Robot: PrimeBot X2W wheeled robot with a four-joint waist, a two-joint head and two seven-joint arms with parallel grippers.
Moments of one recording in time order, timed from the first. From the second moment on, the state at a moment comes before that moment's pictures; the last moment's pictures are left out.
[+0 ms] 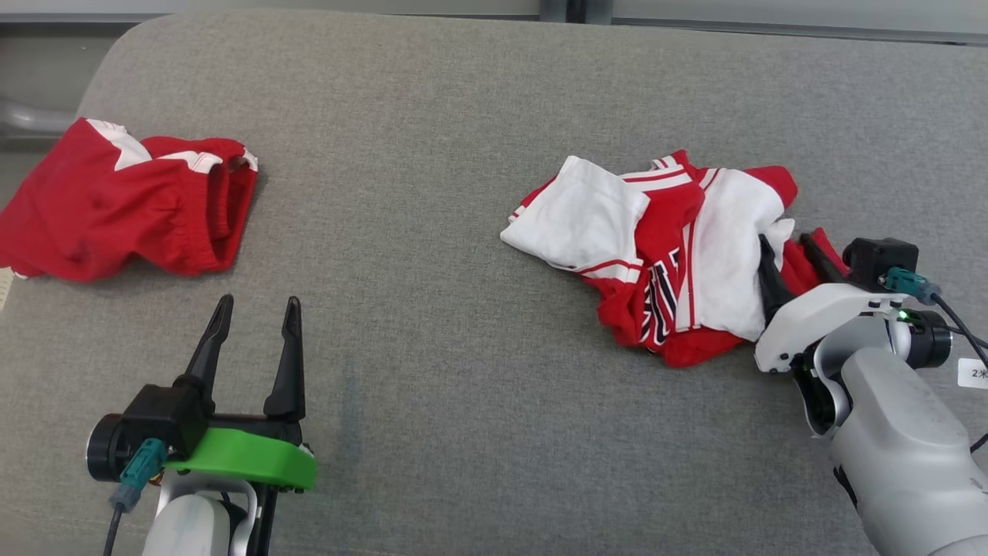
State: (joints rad) left arm -0.15 0.11 -0.08 0.21 -0.24 -0.13 -0.26; right arm -0.60 -0.20 0.18 0.88 0.40 0.13 -0.24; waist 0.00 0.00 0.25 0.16
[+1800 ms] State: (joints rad) left arm -0.06 0.08 -0.06 0.22 -0.23 -0.13 -0.26; right arm -0.21 -0.18 0.56 0.25 0.33 0.13 -0.26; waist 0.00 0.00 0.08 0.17
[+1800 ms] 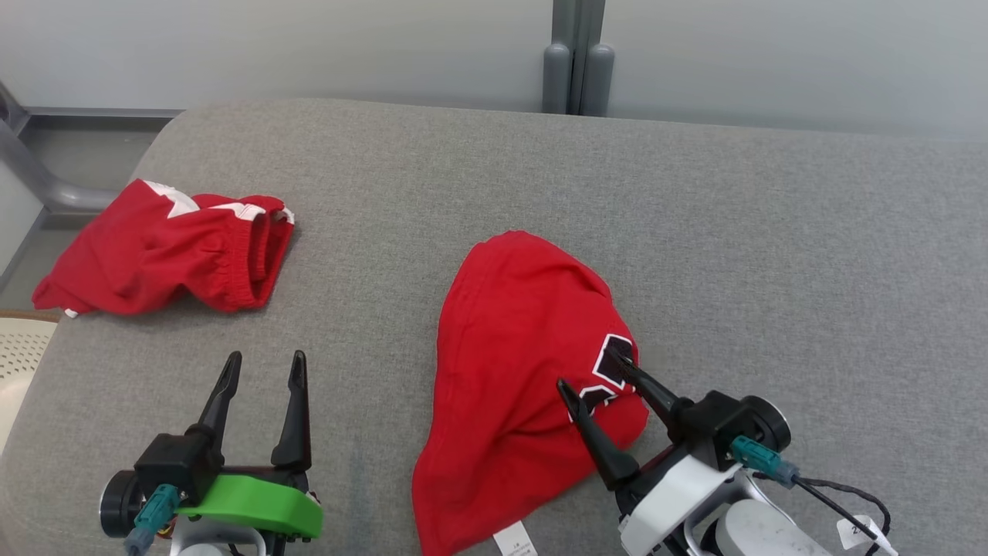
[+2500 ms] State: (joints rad) left arm -0.06 0.08 -0.06 0.22 -0.23 -0.13 -0.26; right arm -0.27 -0.21 0.63 0.38 0.22 0.13 -0.26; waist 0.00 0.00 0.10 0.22
